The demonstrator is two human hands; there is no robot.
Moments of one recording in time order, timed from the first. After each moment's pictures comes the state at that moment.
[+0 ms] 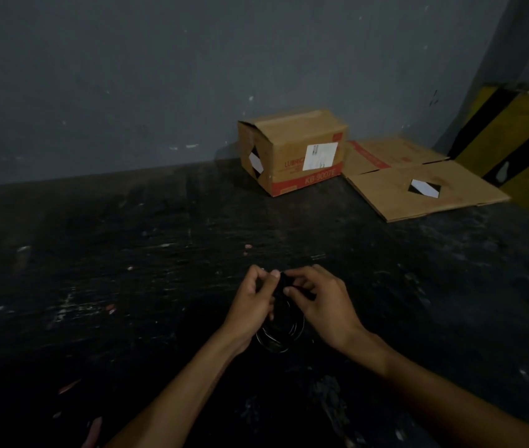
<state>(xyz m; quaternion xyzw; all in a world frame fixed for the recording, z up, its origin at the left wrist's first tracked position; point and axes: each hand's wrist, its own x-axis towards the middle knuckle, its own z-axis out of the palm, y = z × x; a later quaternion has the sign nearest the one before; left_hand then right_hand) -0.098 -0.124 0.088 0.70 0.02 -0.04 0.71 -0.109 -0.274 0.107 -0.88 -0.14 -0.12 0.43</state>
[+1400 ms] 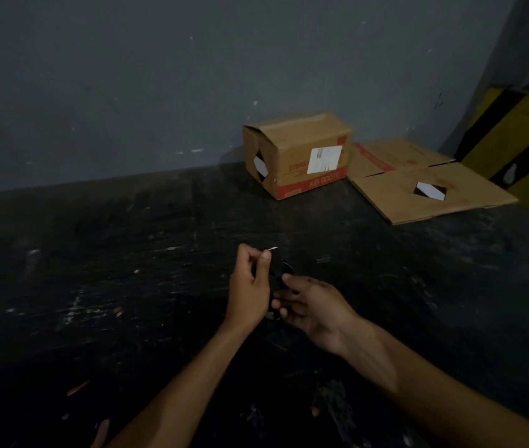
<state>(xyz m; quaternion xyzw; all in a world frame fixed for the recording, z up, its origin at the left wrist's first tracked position) -0.081 -0.119 0.103 0.77 -0.03 0.19 0.61 -0.117 -0.241 0.146 -0.51 0.17 0.21 0.81</state>
